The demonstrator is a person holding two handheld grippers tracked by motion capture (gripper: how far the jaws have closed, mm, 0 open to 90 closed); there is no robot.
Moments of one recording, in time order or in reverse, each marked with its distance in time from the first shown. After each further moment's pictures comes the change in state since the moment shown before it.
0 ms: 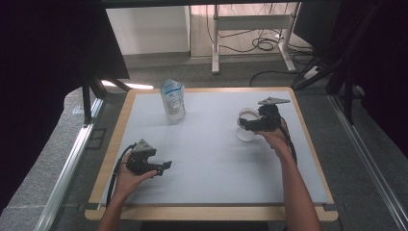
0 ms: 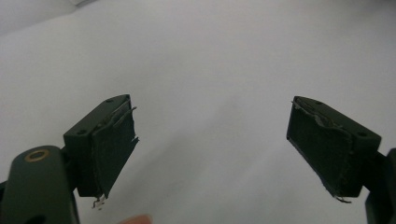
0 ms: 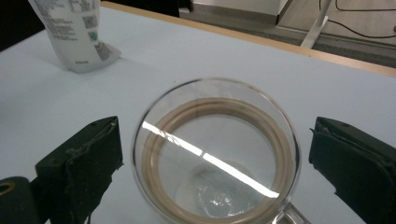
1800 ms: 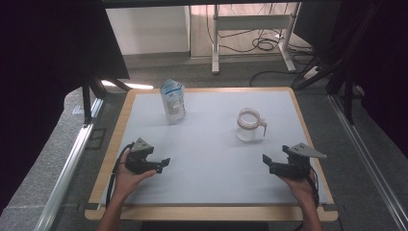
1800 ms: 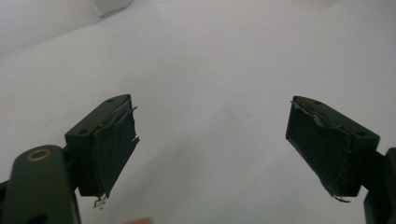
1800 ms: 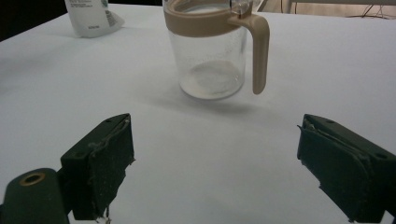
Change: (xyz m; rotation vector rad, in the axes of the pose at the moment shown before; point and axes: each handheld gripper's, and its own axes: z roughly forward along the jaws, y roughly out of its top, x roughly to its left) left arm 0.002 0.001 -0.003 -0.022 0.051 -0.006; right arm 0.028 -0.118 -0.109 -0.132 -0.095 0.059
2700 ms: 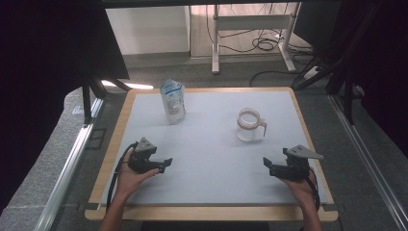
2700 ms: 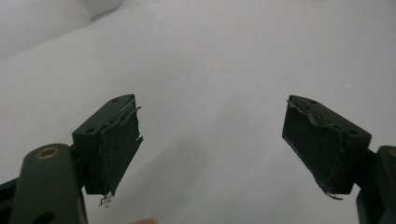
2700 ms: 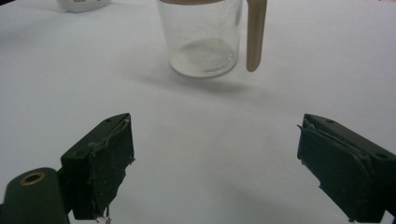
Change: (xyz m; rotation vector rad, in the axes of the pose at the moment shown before) left arm -0.003 0.004 0.006 0.017 0.011 0.025; right arm -0.008 -0.014 0.007 0.055 -0.027 -0.031
